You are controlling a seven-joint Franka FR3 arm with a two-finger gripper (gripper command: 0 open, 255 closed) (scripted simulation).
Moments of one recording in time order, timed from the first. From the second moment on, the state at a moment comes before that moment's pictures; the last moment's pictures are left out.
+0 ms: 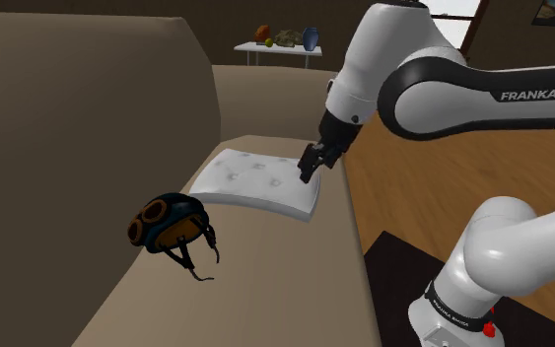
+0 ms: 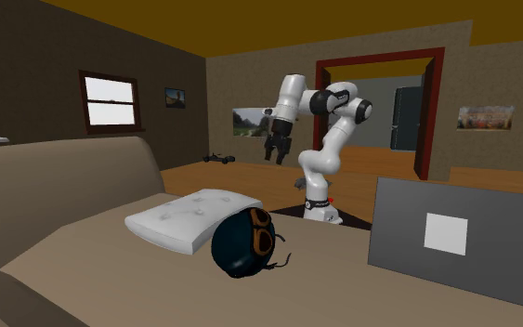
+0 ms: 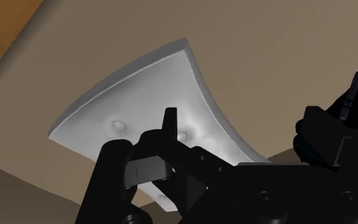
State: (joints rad) arm 0.01 -0.80 0.35 -2.53 0.15 2.03 0.29
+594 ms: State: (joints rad) arm -0.08 -0.62 0.68 -2.51 0.15 2.32 0.64
